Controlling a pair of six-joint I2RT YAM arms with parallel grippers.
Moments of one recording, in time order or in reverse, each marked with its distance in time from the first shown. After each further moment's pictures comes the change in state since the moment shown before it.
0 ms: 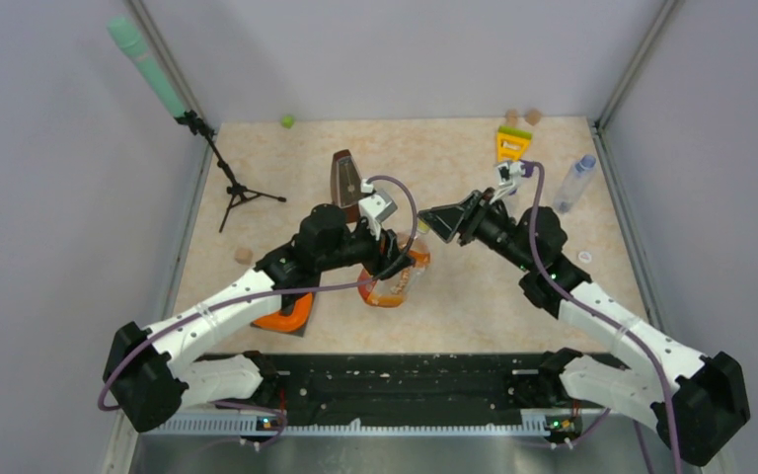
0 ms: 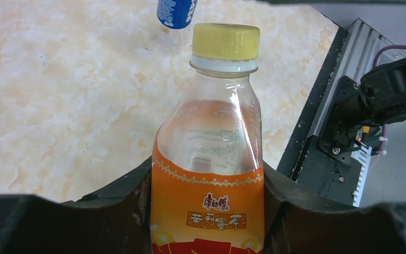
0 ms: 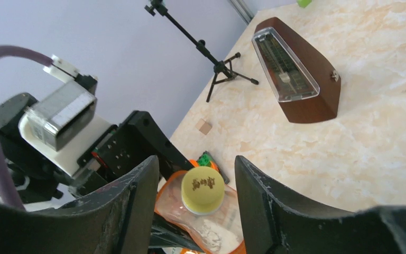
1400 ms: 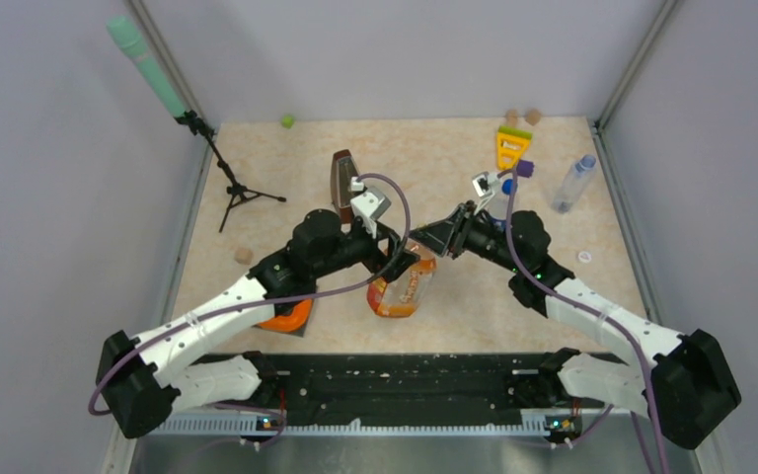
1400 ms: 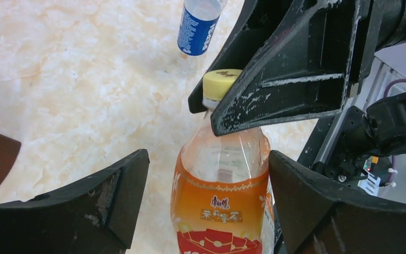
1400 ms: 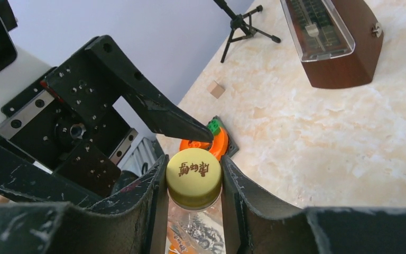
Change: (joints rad) left arm -0.052 -0.054 0.005 0.021 -0.158 -0.029; right arm 0.000 0.098 -0.060 0.103 -0.163 0.008
